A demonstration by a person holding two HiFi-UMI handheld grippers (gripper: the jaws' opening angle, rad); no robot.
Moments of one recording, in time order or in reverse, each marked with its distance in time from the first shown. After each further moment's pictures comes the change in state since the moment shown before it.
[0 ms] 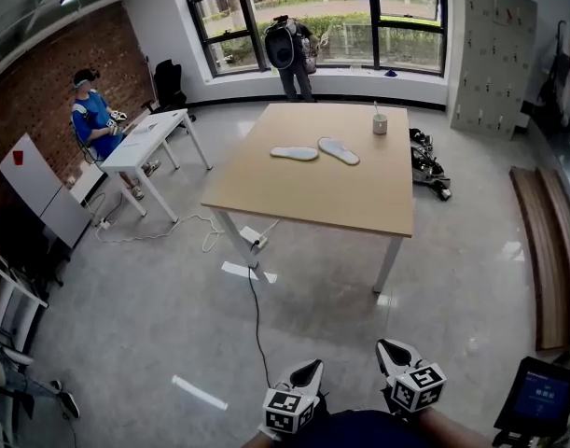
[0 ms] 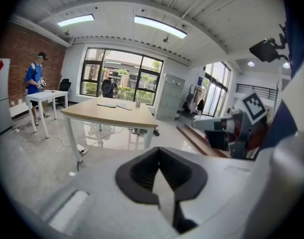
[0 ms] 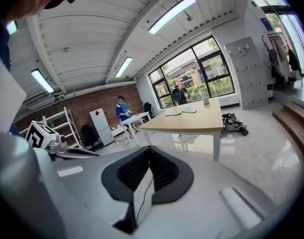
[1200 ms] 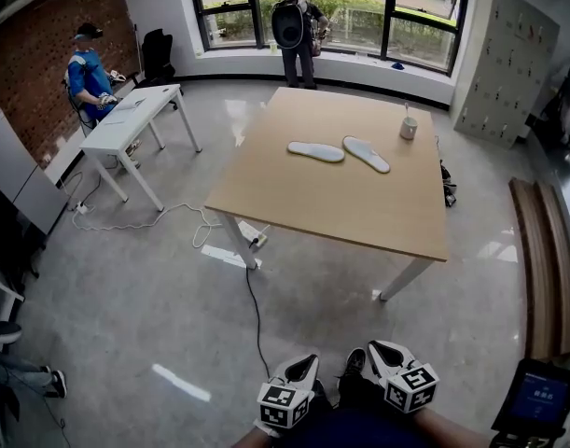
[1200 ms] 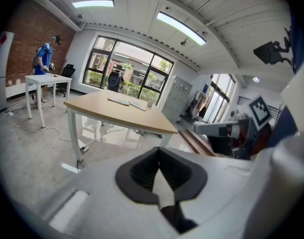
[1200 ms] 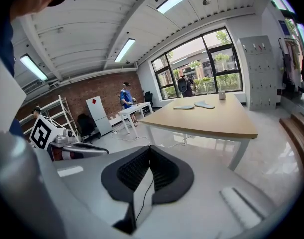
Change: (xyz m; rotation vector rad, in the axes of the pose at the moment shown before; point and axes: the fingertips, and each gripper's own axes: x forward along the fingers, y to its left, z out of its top) left arm 0.039 0.192 0.047 -0.141 0.032 -0.080; right arm 0.191 0.060 0.038 -0.059 0.134 -0.028
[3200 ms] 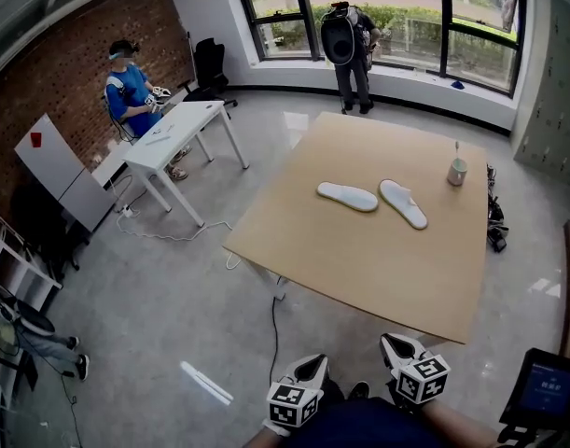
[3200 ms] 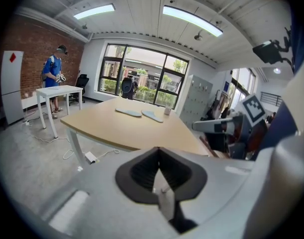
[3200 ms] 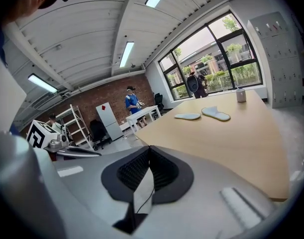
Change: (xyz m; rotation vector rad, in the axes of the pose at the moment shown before) left arm 0.163 0.051 0.128 -0.009 -0.041 0.231; right arm 0.145 -0.160 0.131 0.004 -0.006 0.211
